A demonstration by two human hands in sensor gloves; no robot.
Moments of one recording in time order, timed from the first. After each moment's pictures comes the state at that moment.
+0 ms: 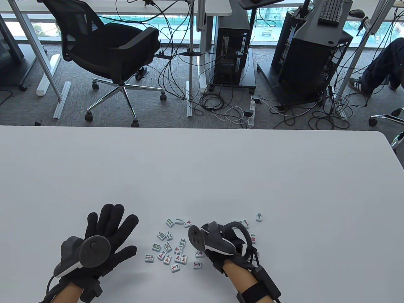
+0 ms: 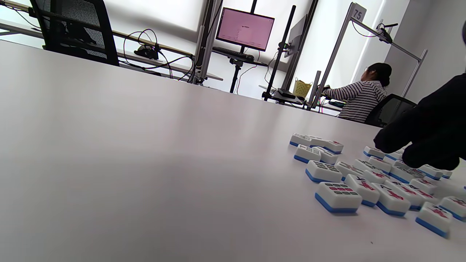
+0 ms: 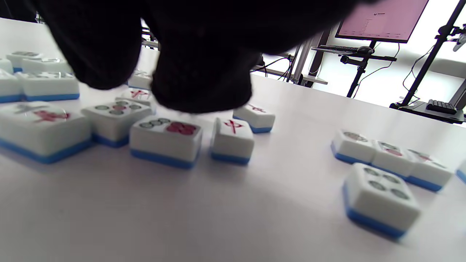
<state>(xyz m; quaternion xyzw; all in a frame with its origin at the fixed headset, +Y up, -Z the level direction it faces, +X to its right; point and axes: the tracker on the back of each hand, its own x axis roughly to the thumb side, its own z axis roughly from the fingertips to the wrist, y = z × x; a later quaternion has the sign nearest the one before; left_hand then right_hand) -0.276 -0.725 -0.231 -0.02 -0.15 0.13 0.98 0.027 -0.751 -0.297 -0.20 -0.04 -0.97 0.09</state>
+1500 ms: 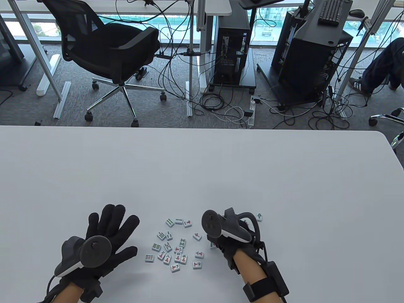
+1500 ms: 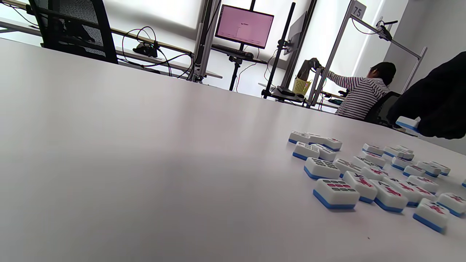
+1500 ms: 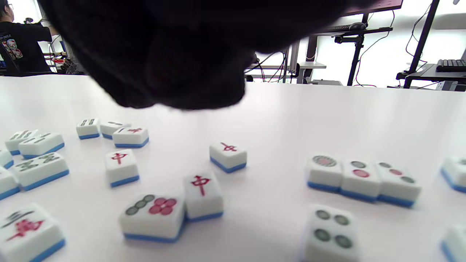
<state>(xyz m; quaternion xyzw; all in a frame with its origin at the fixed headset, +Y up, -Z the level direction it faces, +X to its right) -0.275 -0.727 -0.232 -0.02 -0.15 0.12 0.98 0.075 -0.711 -0.316 -0.21 -0.06 -0.98 -0.01</state>
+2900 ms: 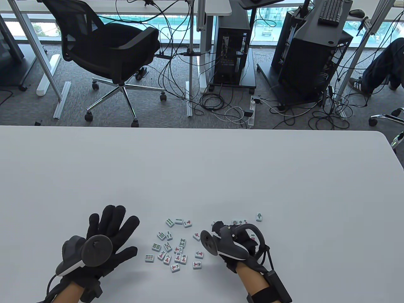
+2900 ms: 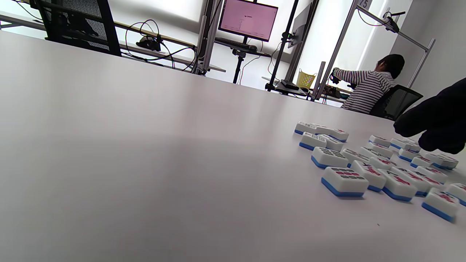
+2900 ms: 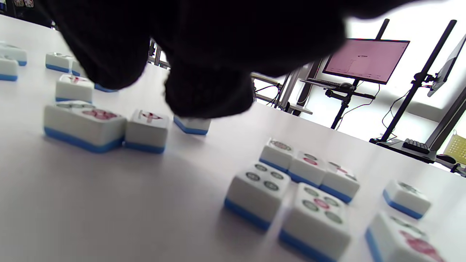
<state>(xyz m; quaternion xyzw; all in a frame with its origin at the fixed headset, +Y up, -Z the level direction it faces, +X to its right) -0.275 -0.729 -0.233 -0.04 -0.15 0.12 0.98 0.057 -0.747 -0.292 -0.20 0.02 -0.97 0.14</state>
